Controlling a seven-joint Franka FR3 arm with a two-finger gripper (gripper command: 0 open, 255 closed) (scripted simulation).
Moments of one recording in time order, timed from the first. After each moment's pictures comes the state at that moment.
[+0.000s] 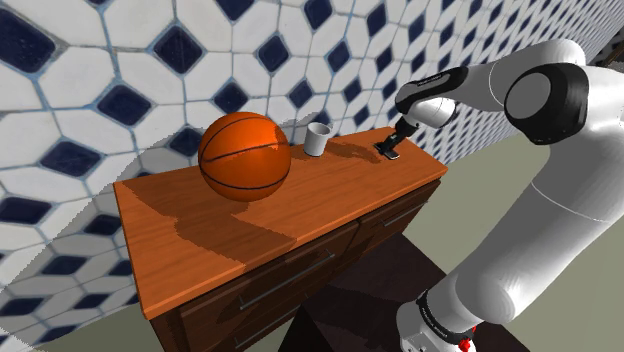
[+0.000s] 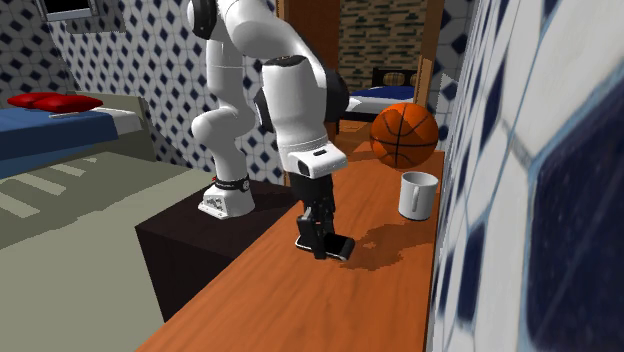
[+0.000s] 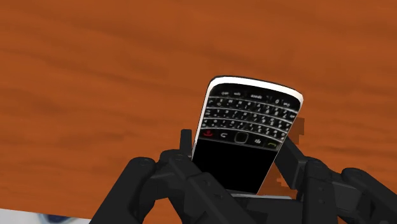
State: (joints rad) arm -0.04 0.14 -0.60 -2.15 0.32 2.40 -0.94
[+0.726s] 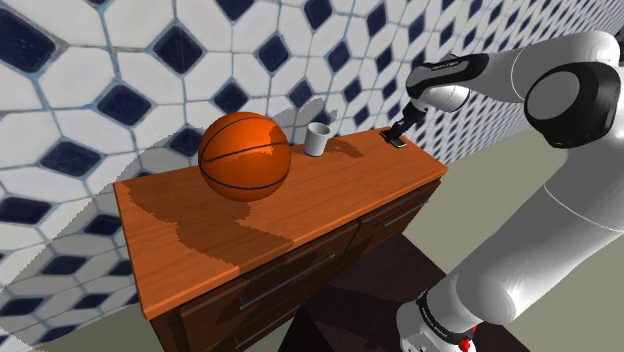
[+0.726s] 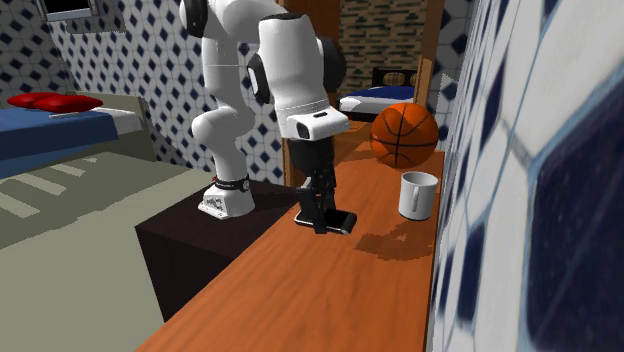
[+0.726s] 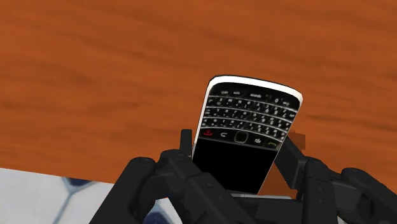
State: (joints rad) arm -0.03 0.05 -0.61 -2.08 0.22 2.28 -0.87
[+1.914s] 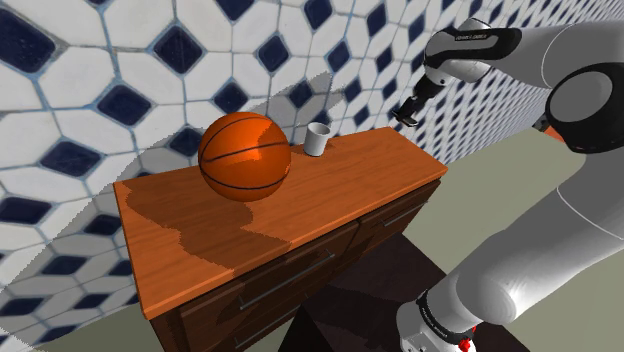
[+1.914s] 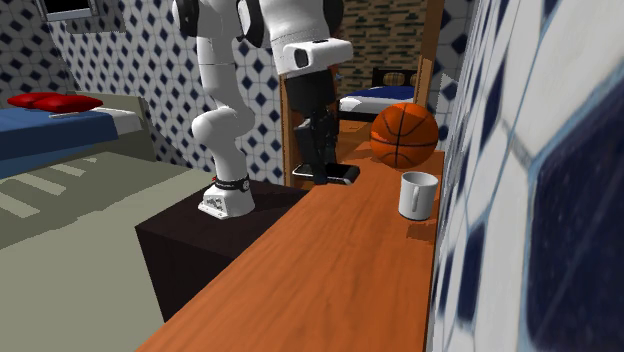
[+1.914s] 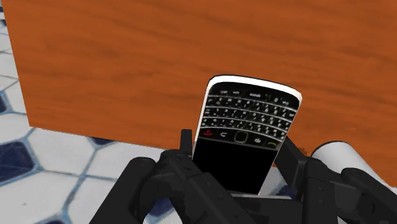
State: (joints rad) arm -0.03 -0.03 -0.61 -1.91 0.14 2.05 -0.79
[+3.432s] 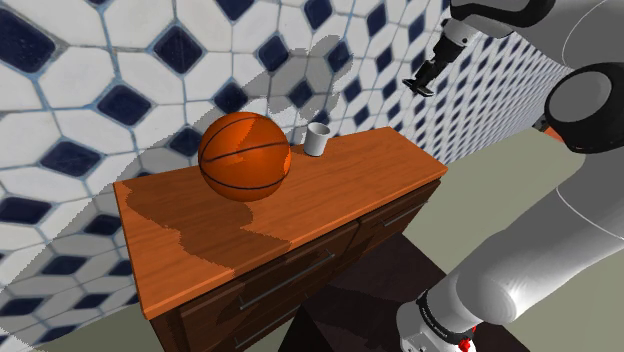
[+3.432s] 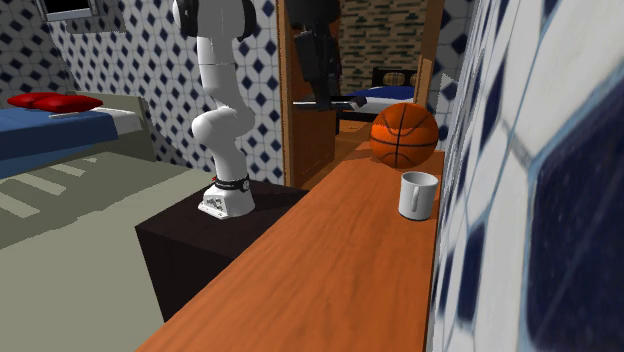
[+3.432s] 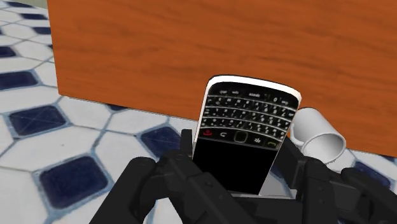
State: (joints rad) arm -0.02 -0.03 -0.61 -1.61 0.13 1.75 -0.74
